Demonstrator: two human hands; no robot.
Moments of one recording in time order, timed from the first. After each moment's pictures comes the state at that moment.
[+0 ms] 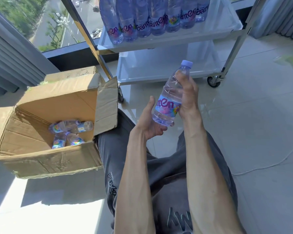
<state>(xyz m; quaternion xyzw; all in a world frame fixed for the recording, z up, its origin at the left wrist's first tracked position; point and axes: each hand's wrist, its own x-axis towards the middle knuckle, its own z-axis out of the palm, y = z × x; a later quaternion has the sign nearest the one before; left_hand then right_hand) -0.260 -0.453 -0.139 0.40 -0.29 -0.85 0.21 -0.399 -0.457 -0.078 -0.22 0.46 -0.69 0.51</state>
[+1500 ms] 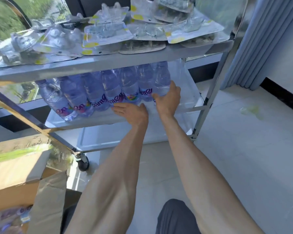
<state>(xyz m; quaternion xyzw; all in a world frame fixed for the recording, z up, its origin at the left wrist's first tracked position) -0.488 -0.790 -0.090 0.78 -0.49 -0.23 0.30 -0.580 -0.775 -0.078 -0.36 0.71 -0.58 0.15</state>
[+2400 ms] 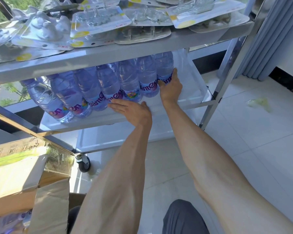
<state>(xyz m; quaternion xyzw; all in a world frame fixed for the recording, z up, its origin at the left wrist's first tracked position) -0.492 -0.815 -0.118 0.78 -0.48 -0.19 0.35 -0.604 -0.852 -0.112 -0.36 0.72 -0.57 0.15</state>
